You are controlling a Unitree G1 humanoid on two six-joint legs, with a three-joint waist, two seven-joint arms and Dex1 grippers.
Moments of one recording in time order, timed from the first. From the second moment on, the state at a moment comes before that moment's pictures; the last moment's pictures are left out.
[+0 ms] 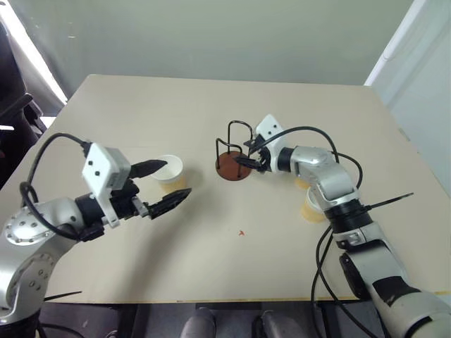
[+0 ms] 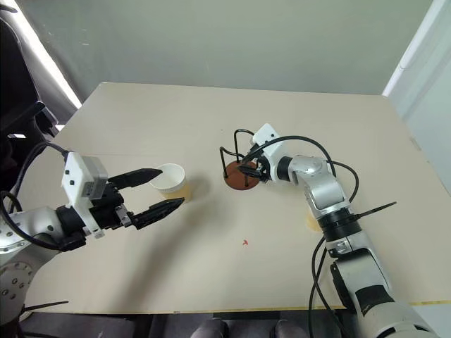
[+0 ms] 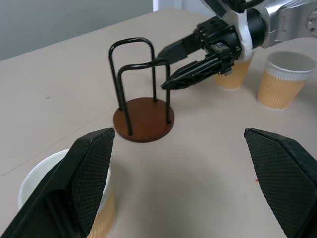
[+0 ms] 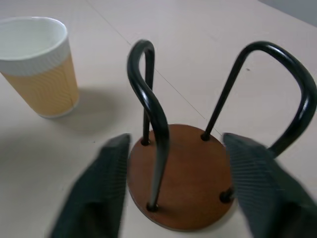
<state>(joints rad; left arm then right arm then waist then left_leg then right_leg) -0.07 0.86 0.47 -0.61 -0.80 0.73 -0.70 -0.89 -0.28 0.22 0.27 0.12 0.52 0.72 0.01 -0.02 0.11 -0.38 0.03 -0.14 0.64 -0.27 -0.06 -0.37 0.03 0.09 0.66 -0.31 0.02</state>
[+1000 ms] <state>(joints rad) 0.06 1.00 0.41 -0.63 -0.80 0.71 -0.99 -0.65 -0.59 0.25 -0.22 0.38 0.57 1.27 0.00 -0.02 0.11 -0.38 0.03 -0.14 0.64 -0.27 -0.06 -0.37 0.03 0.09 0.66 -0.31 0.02</state>
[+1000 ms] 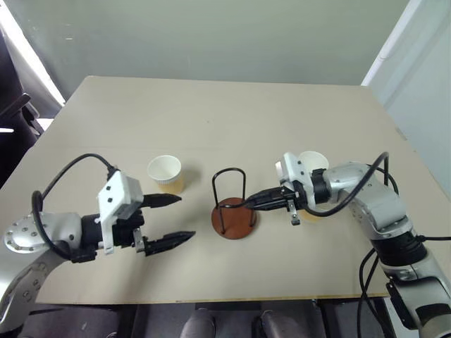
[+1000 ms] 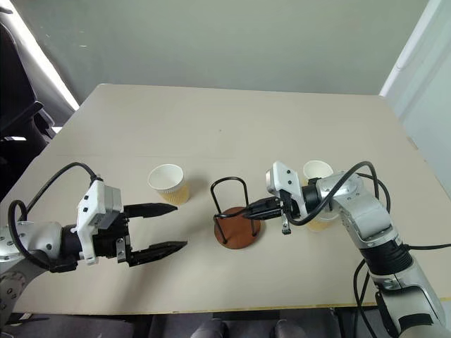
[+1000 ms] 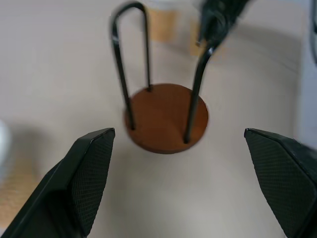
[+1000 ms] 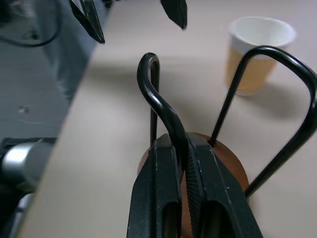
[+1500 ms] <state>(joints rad) 0.08 1.02 0.36 -0.61 -0.72 0.68 -1.02 -0.60 -0.63 0.30 -0.21 0.34 0.43 1.31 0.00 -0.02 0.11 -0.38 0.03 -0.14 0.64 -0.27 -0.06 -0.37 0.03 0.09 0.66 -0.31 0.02</state>
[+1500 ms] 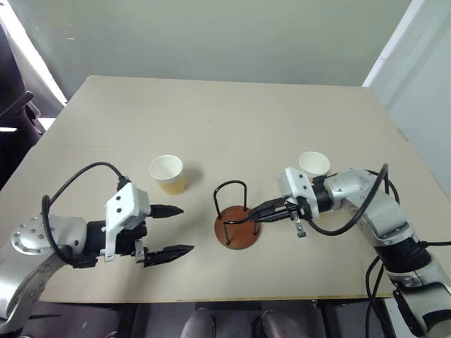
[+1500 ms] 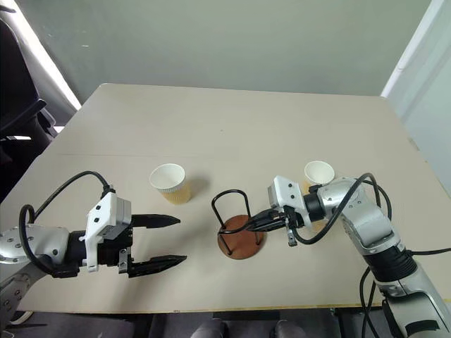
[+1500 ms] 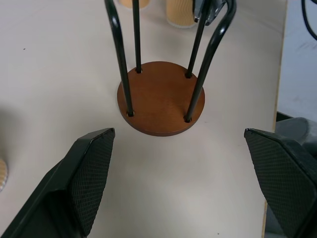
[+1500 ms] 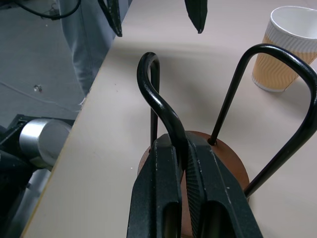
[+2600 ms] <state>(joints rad) -0.08 0.98 0.27 -0.52 -0.77 0.62 -1.11 -0.53 -1.08 0.13 -0.19 0.14 0.33 1.29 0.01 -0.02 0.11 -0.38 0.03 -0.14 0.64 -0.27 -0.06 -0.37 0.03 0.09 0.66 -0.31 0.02</state>
